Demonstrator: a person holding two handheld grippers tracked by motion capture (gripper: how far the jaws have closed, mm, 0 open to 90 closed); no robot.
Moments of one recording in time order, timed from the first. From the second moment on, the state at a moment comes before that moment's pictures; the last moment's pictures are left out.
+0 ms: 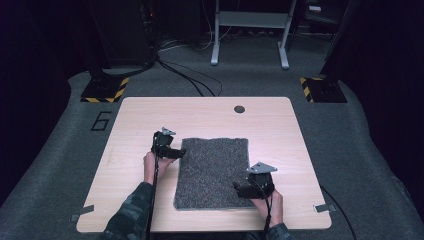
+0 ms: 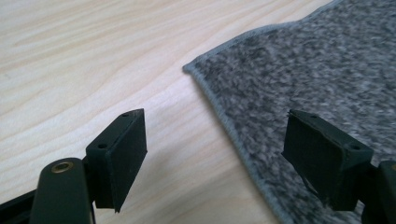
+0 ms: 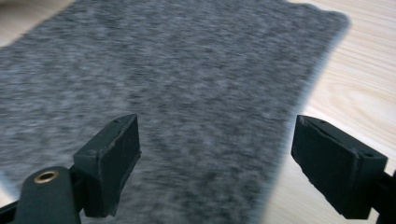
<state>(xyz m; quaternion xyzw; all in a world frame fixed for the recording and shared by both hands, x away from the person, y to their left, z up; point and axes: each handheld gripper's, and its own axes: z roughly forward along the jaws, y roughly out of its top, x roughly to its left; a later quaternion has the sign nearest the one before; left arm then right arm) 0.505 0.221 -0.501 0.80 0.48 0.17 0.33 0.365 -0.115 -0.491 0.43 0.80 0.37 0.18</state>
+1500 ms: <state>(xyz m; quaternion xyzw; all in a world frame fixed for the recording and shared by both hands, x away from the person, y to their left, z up) 0.531 0.196 -0.512 0.79 0.50 0.17 0.32 0.314 0.071 -0.519 0.29 0.88 0.37 0.11</state>
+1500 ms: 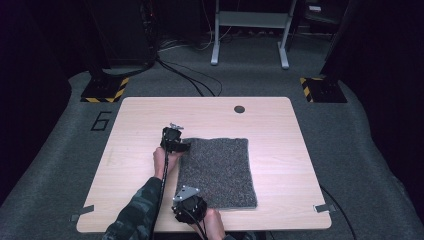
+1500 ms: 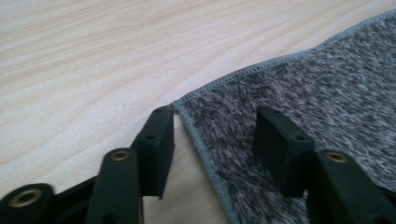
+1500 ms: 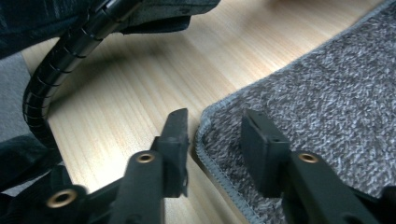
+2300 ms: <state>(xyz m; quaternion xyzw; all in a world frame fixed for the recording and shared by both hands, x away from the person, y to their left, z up) 0.523 0.185 -0.515 0.77 0.51 0.19 0.34 0.297 0.074 -0.522 0.29 0.87 0.37 0.15</state>
